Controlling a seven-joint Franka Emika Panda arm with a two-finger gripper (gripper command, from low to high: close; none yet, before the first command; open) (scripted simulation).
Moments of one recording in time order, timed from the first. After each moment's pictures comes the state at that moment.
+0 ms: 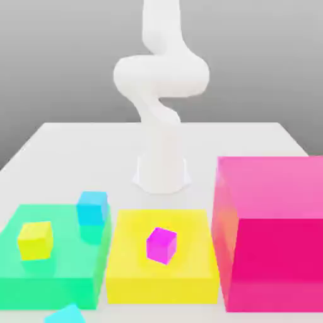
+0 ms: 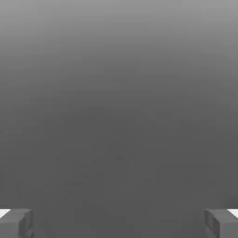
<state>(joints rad) 0.04 -0.71 -0.06 -2.29 0.03 2.31 0.71</state>
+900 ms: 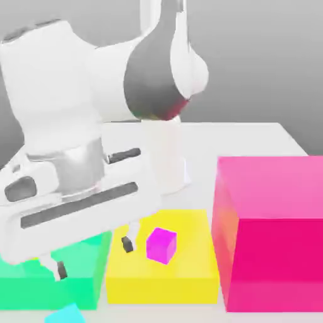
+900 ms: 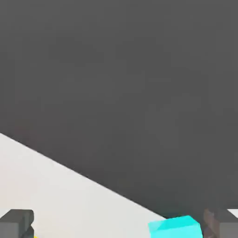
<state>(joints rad) 0.13 0.24 -0.34 -2.21 0.39 2.48 -0.21</state>
